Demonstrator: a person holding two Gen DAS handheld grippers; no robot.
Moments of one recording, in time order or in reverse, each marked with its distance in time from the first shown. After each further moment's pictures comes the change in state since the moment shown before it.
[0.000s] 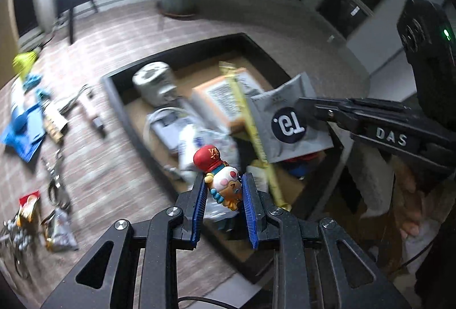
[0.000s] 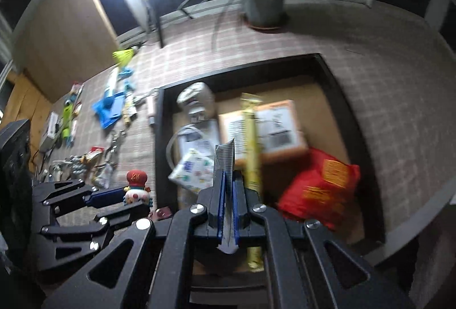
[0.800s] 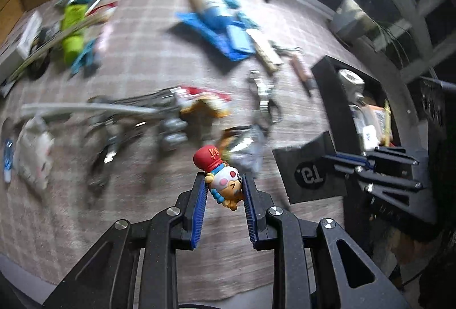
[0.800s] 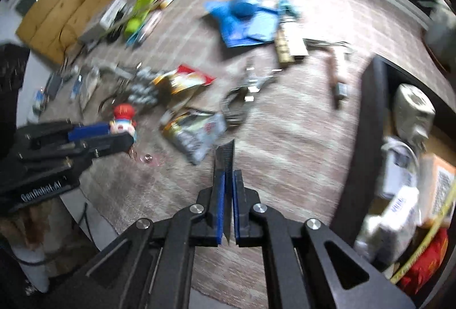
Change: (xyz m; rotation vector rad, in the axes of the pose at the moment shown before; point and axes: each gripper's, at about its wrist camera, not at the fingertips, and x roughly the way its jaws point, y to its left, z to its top) left arm -0.067 0.205 -0.124 -0.496 -0.067 0.227; right arm -0.003 0.094 0.009 -0.448 0.221 0.196
